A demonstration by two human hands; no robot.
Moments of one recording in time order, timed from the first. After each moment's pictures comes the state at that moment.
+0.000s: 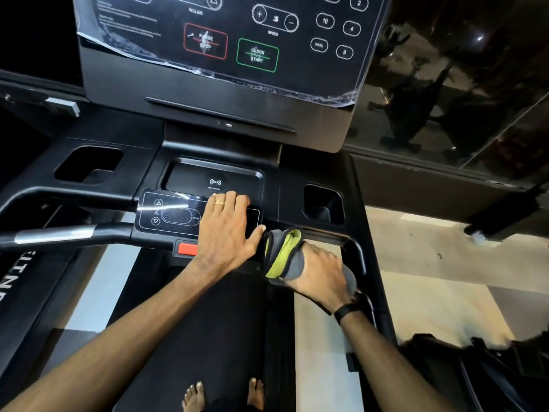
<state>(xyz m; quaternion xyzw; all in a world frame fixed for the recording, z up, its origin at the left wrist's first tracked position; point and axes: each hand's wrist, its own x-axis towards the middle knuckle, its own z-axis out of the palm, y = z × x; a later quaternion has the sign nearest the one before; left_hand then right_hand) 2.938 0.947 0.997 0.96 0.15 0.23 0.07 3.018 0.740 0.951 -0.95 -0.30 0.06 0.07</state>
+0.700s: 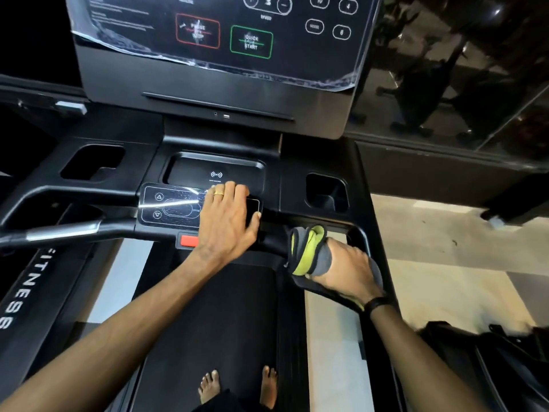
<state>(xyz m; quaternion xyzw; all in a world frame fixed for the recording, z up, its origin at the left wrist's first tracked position) 2.935 0.945 1.006 0.97 0.15 0.20 0.07 3.037 0.691 0.945 -0.95 -0.29 0.09 0.09</state>
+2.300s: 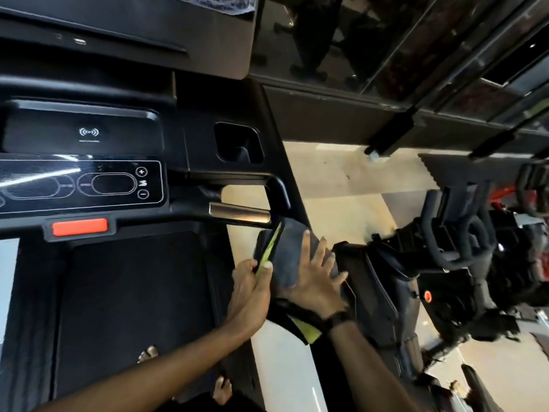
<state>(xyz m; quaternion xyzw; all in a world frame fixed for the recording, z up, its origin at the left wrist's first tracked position) 2.863 0.755 0.943 0.78 0.11 -0.11 0.61 2.920 0.626 0.990 -0.97 0.02 0.22 -0.04</state>
